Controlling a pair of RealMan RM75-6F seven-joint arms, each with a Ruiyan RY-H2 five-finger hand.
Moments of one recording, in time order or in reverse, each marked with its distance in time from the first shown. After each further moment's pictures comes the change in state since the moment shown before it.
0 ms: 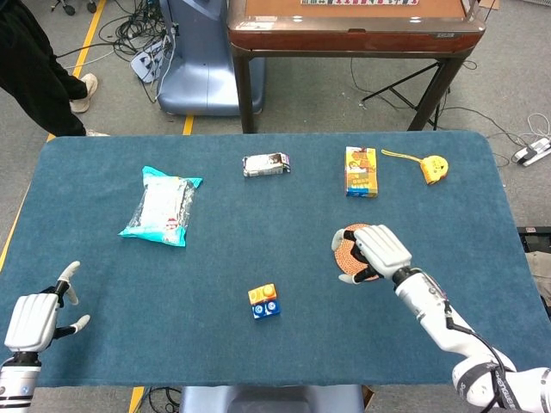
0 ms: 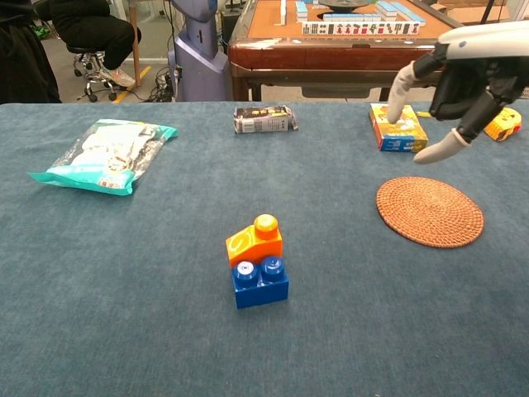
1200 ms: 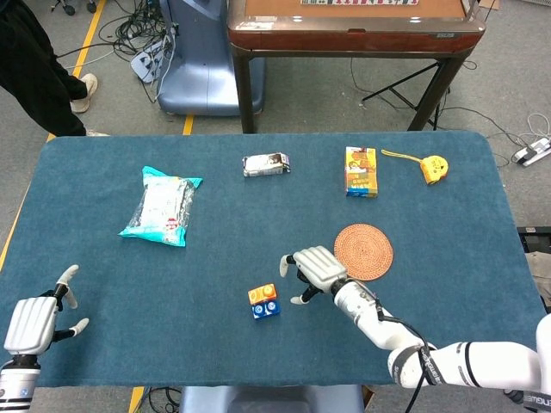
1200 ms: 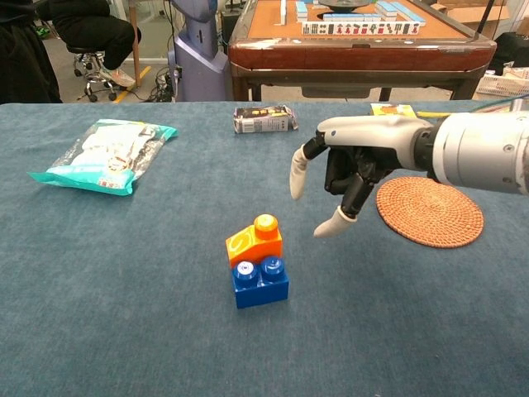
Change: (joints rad) left arm 0.011 -0.018 0.007 0.037 -0.003 -0.001 -0.030; right arm 0.251 -0.307 -0.095 0.123 0.254 -0.015 -0.177
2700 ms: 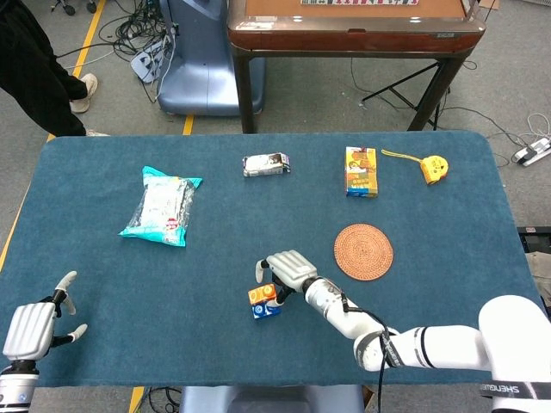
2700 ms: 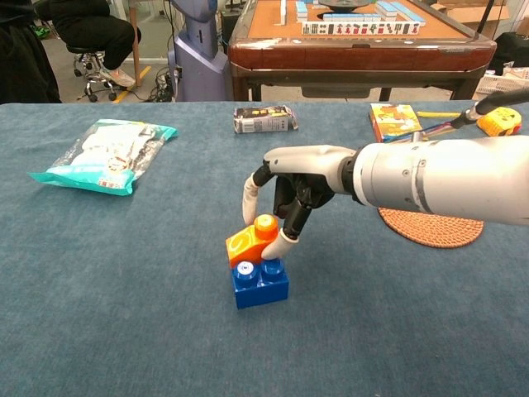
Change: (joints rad) left arm 0.018 -0.014 0.014 0.034 -0.002 -0.009 -0.027; right arm 0.147 -0.170 -0.001 0.196 0.097 -0.097 0.060
